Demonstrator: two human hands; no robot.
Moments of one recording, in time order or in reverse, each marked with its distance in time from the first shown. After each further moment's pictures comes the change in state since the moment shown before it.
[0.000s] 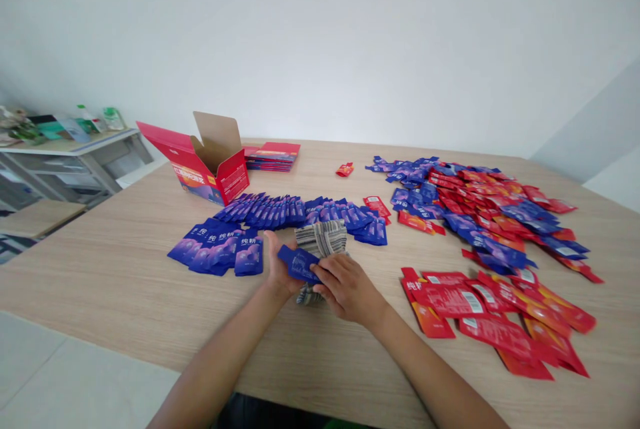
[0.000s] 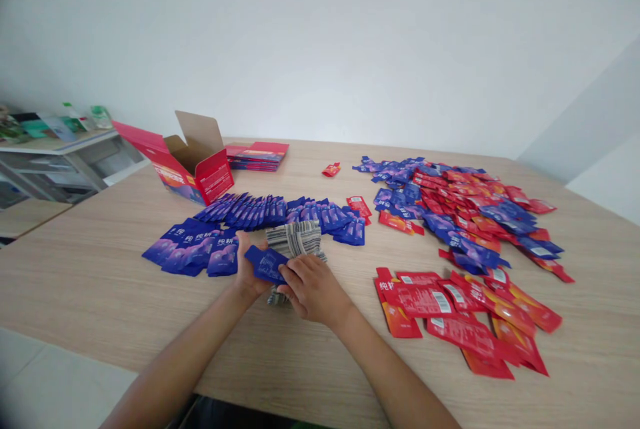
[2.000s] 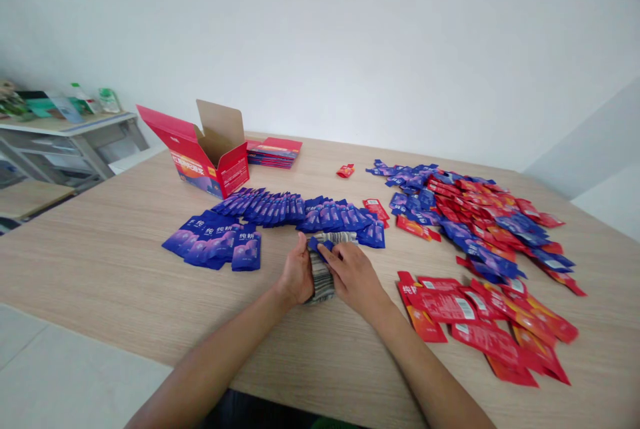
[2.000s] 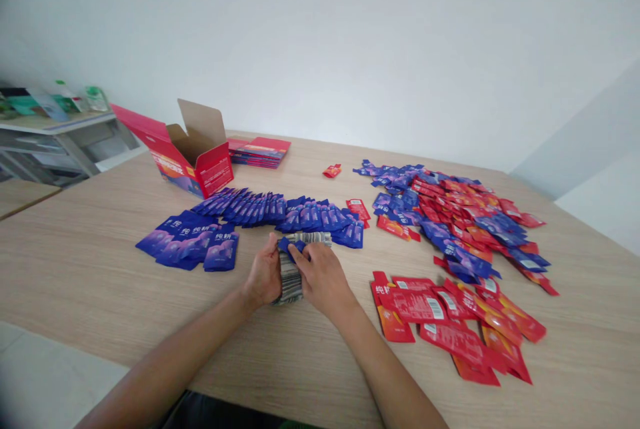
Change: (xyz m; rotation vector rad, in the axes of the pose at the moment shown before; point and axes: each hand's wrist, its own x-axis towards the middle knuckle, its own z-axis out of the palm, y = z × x) left_hand 0.005 -0.033 0.009 0.052 0.086 -0.112; right_hand -0.003 0.020 -0.001 -0.087 -0.105 0.211
